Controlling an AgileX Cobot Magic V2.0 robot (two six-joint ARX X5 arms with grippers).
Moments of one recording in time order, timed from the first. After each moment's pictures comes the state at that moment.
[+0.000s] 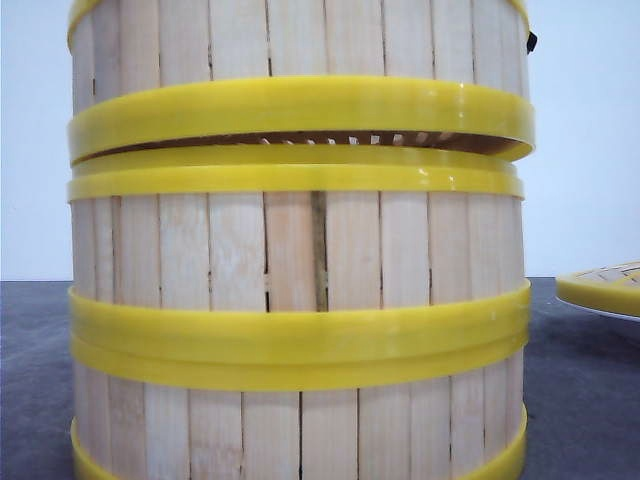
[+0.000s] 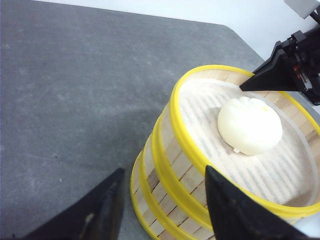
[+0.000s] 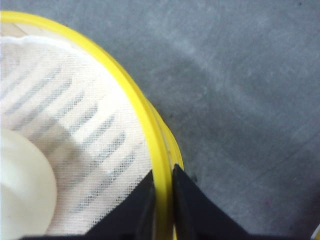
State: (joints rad) left arm -0.52 0.35 0.83 -0.86 0.10 -0.31; right arm 0.61 1.44 1.34 -0.87 -0.18 0.01
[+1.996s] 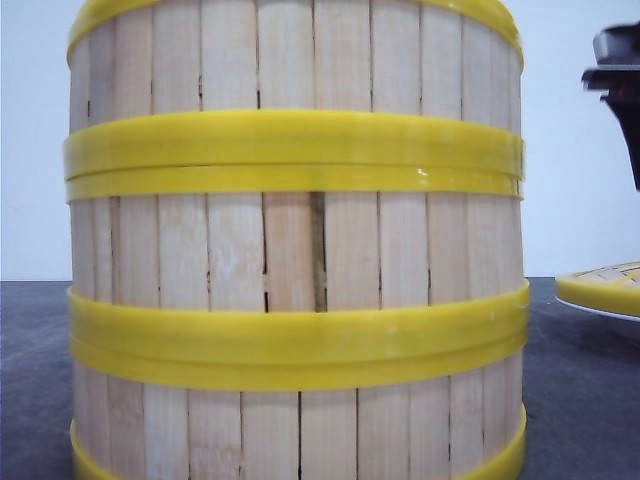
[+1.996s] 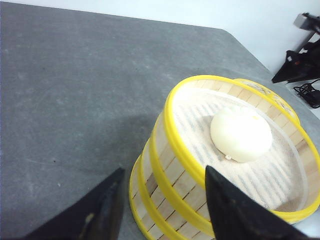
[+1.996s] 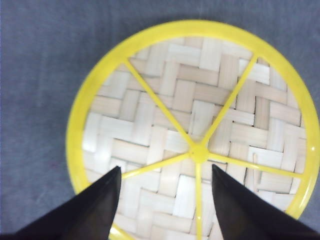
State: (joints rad) left arm -0.52 0.35 0.83 -0.85 0.10 -0.31; right arm -0.01 1.53 1.34 -1.01 -0.03 0.13
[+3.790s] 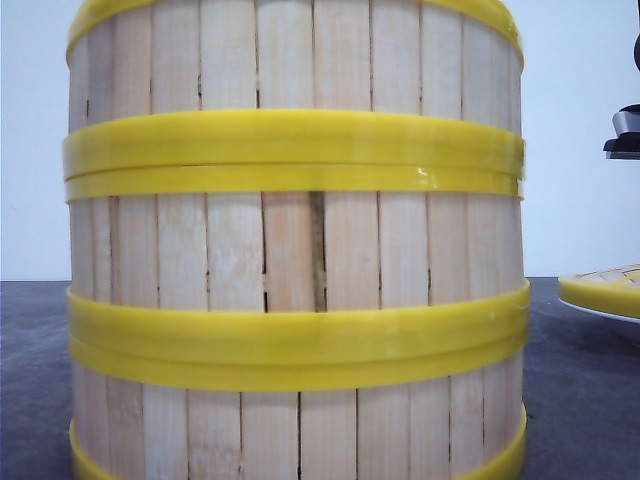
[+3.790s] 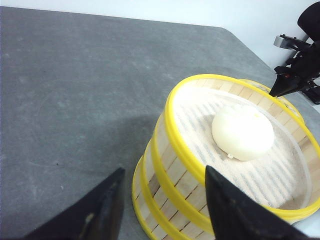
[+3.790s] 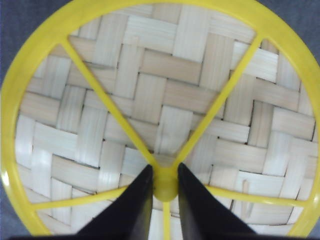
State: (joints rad) left arm -0.52 0.35 0.83 -0.84 0.10 -0.28; right arm -0.10 1.68 1.35 -1.03 -0.08 0.09
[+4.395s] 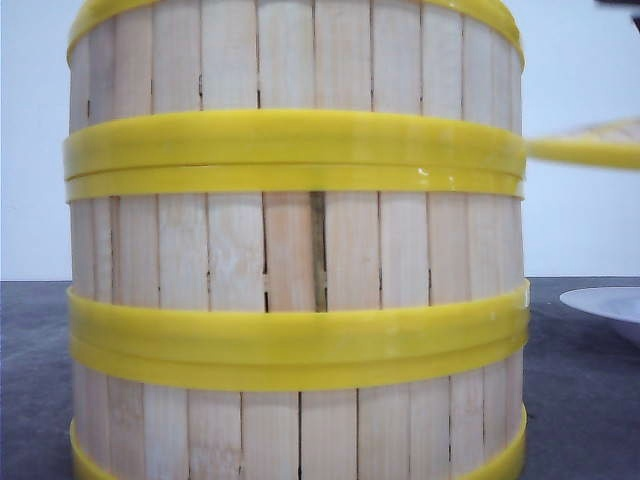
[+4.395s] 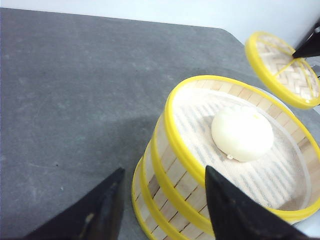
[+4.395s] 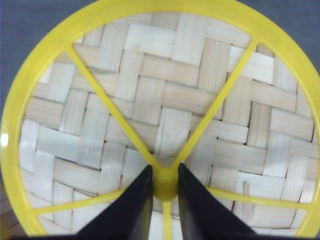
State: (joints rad) left arm -0.52 0.35 0.83 -0.84 0.10 -0.28; right arm 0.01 1.40 1.49 -1.11 -0.13 0.06
